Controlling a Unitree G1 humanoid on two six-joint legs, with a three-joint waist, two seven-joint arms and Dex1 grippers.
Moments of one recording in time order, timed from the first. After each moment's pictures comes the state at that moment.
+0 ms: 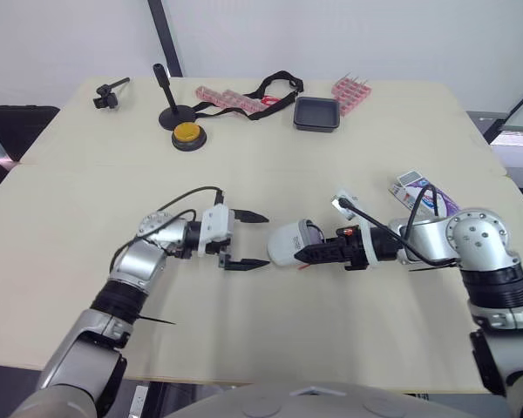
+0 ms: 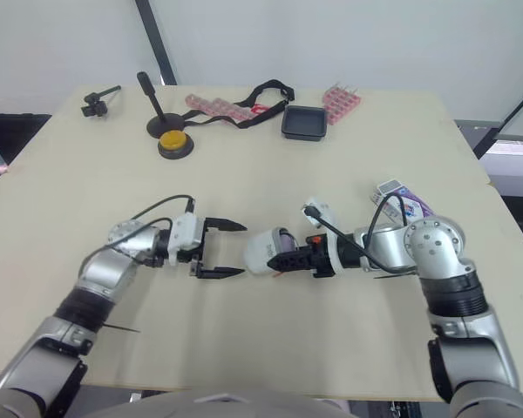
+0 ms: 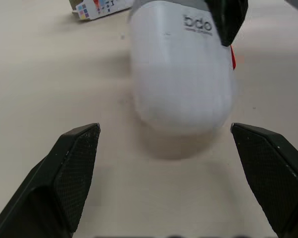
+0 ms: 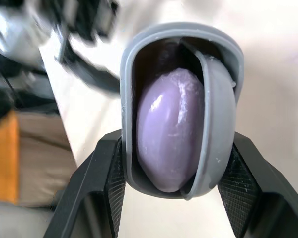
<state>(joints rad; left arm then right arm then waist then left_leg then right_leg) -0.45 0.48 -0.26 0.27 -0.31 -0.07 -1.32 -0.54 -0.62 0.10 -0.21 1.30 1.51 0.30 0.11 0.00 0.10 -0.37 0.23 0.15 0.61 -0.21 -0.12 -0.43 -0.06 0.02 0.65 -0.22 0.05</state>
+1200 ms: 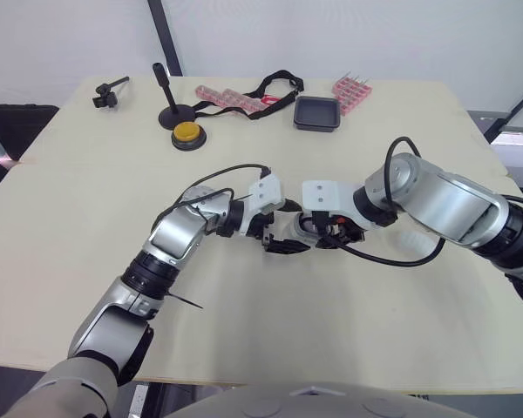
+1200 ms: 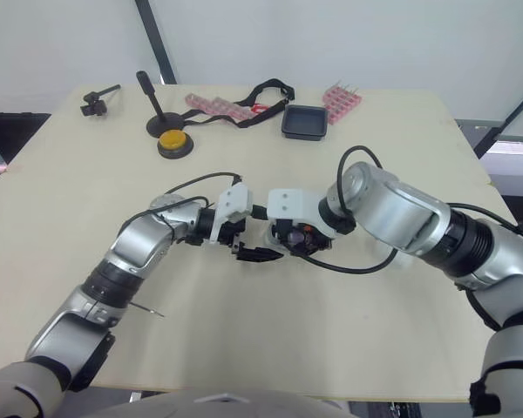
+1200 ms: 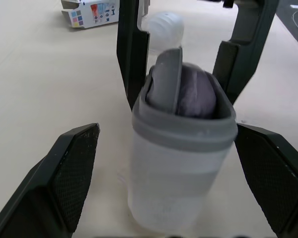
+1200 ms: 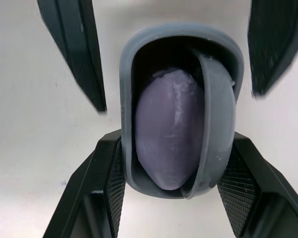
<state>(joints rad) -0.59 0.33 -0.39 0.04 -0.24 0.41 -1.13 -1.01 -0.83 0.82 -0.42 0.33 1.11 1.04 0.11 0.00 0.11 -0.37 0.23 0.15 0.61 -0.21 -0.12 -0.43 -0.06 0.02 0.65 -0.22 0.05</state>
